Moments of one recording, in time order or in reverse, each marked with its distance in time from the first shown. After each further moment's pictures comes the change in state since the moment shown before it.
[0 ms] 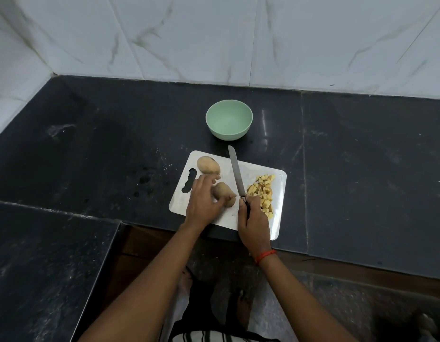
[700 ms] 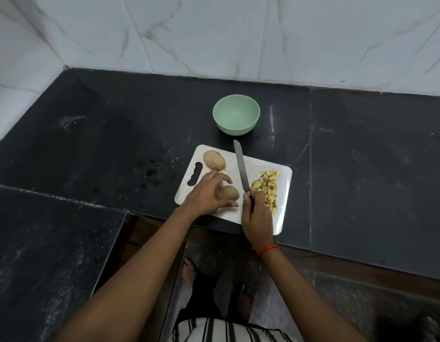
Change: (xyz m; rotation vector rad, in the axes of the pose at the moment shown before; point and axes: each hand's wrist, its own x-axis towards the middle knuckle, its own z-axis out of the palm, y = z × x) left_hand 0.011 0.002 -0.028 0.070 -0.375 0.024; right_hand -0.001 0.003 0.000 0.028 0.006 -0.015
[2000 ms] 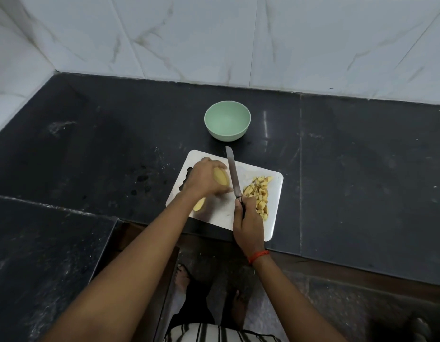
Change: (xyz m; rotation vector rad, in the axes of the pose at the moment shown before) left_hand 0.052 0.034 -0.020 0.117 0.108 -0.157; right_hand 0.001 -0.009 -0.004 -0.009 -0.012 0.047
